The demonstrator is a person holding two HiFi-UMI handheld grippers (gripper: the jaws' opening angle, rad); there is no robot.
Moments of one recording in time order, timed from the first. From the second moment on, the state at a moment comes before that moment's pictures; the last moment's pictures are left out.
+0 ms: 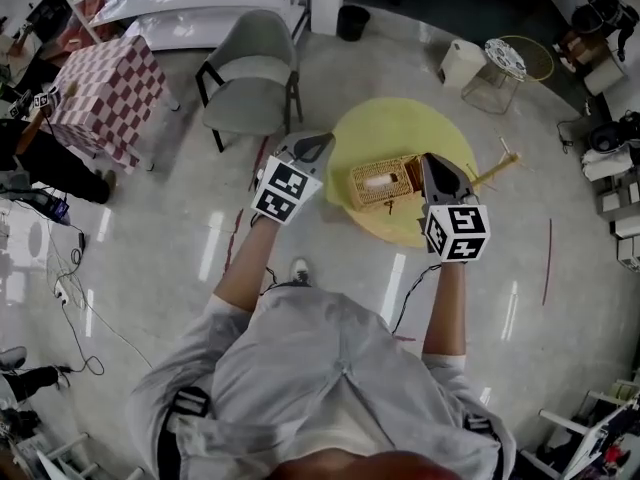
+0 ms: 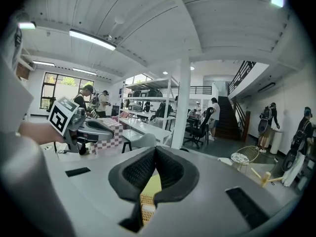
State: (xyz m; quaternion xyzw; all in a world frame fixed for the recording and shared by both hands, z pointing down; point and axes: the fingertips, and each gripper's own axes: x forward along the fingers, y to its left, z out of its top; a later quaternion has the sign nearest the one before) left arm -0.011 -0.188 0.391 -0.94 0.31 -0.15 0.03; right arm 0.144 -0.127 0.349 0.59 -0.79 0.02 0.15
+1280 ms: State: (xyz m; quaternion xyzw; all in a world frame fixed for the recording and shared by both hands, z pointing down) left arm 0.059 -0.245 0.567 -0.92 0.29 -0.26 -0.12; right arm 0.207 -0.197 0.557 0.53 -0.78 0.23 0.24
